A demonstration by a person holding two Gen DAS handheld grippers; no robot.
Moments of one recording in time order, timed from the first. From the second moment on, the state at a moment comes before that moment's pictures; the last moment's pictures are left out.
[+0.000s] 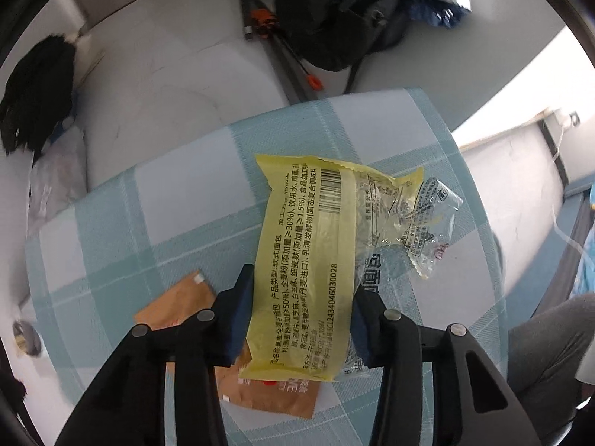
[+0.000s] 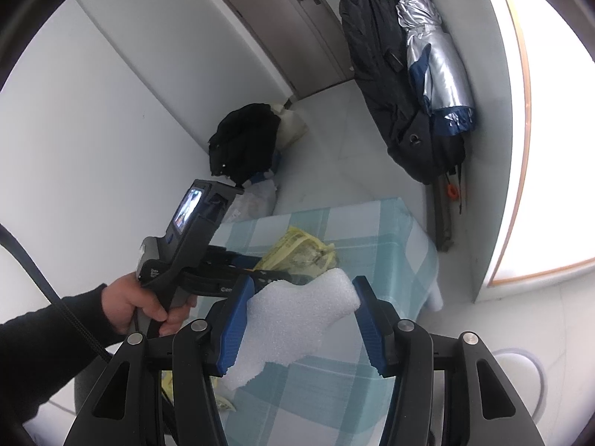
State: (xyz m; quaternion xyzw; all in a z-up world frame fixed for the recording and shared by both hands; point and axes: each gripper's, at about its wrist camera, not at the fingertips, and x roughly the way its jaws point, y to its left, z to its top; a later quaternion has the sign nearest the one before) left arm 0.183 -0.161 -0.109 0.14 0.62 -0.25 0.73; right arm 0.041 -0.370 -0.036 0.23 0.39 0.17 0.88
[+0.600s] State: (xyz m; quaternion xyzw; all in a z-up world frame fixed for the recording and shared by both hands) left arm 0.144 -0.077 -0.060 -0.02 0.56 -0.22 0.80; right arm 0.030 -0.351 -0.036 0.20 0.38 0.14 0.89
